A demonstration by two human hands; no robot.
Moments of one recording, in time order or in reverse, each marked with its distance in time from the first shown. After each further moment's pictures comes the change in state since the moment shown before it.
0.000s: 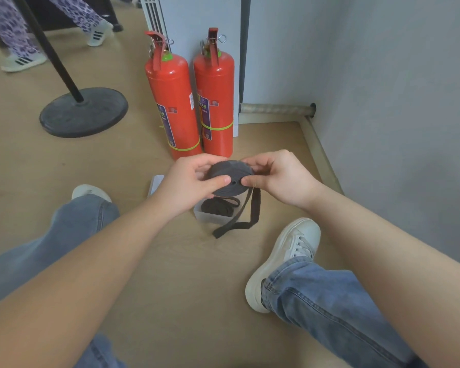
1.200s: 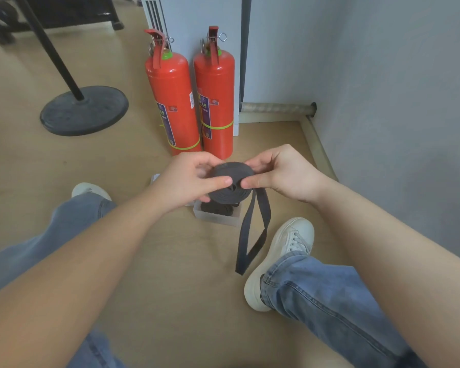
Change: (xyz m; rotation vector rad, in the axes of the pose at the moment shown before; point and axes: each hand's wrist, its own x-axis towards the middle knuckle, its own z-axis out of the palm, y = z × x) left_hand 0.002 0.008 -0.007 0.080 -0.083 -0.065; right_hand 0.000 -0.008 -0.011 0.230 -0.103 0.060
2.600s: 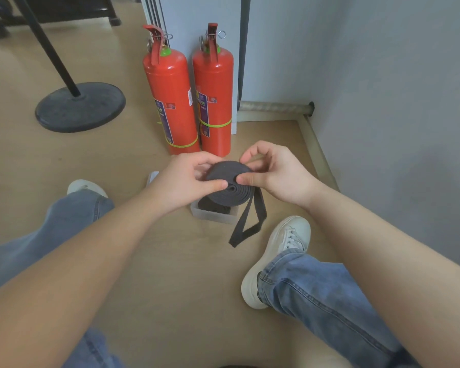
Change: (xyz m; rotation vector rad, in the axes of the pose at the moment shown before) left_hand -0.001 -0.007 0.002 0.039 0.021 0.061; right_hand -0.002 0.002 0.014 0.064 0.089 0.001
